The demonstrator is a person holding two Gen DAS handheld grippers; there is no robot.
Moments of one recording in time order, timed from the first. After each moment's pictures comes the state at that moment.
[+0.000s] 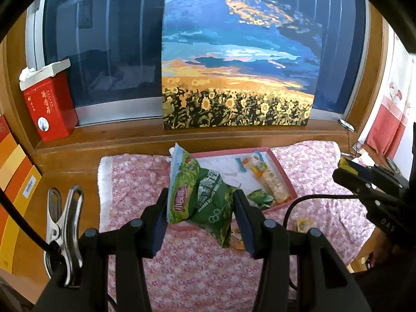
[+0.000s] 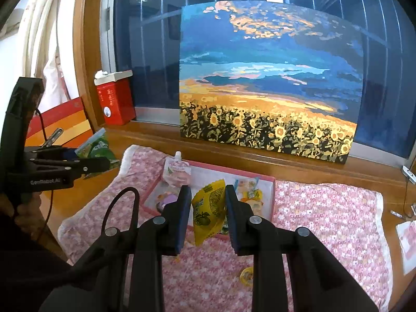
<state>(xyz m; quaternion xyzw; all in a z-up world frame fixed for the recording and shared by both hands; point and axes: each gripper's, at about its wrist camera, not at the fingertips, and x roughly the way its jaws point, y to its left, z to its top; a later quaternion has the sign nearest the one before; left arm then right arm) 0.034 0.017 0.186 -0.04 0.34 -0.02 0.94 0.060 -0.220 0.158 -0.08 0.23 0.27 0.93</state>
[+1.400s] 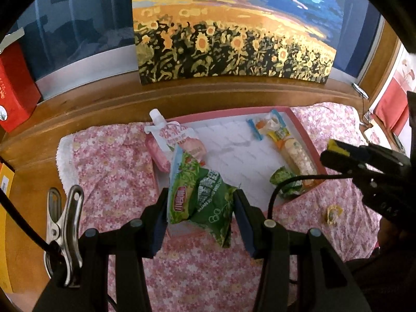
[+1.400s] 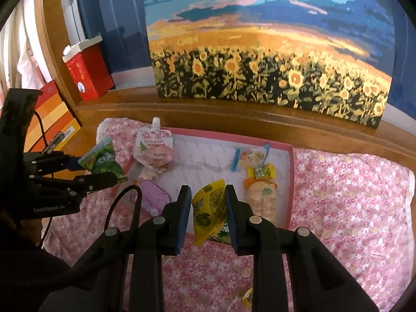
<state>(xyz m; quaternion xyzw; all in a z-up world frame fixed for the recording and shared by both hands) 0.133 0.012 0.107 -0.02 0.45 -0.05 0.89 0.172 -0.194 0.096 -0.07 0.37 0.26 0.89</state>
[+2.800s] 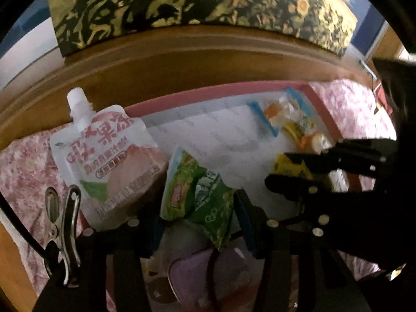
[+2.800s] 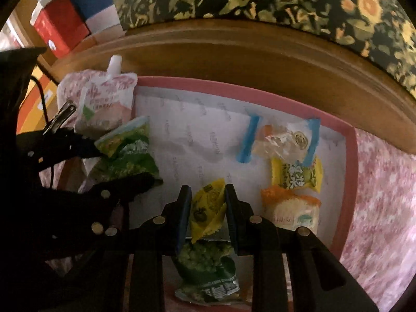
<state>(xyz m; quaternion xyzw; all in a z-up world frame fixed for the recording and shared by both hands) 0.237 -0.012 0.022 -0.01 0.52 -0.10 0.85 0.276 -0.139 0.001 -0.12 0.51 0.28 0.80</state>
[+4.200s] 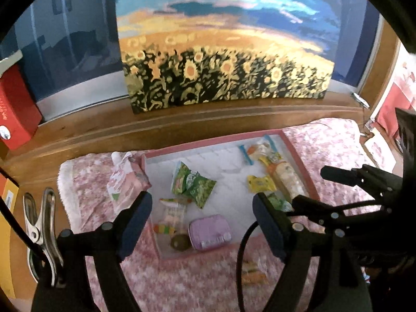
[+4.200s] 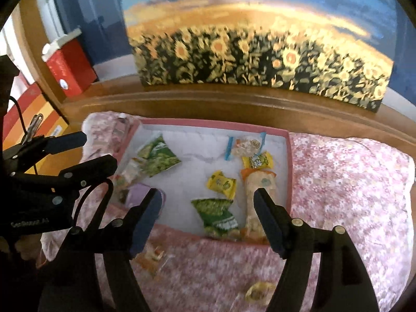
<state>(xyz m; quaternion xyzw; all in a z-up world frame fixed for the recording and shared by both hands) 0.139 -0.011 0.138 -0.01 0.42 -0.04 0.91 0.182 -0.192 0.090 -0.06 0.41 0.24 0.88</state>
